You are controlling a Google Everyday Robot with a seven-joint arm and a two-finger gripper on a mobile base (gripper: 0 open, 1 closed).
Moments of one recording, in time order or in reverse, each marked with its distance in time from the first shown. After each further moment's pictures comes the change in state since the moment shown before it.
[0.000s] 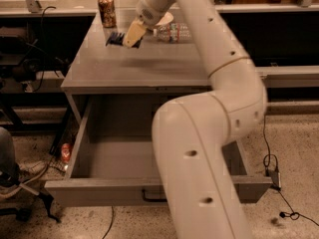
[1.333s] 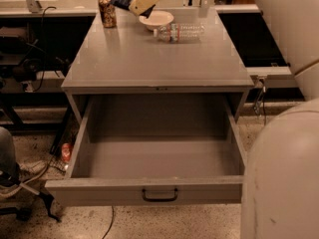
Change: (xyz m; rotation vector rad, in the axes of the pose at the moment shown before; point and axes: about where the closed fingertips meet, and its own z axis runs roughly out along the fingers) arm -0.035 0.036 -0.163 0.196 -0.153 0.049
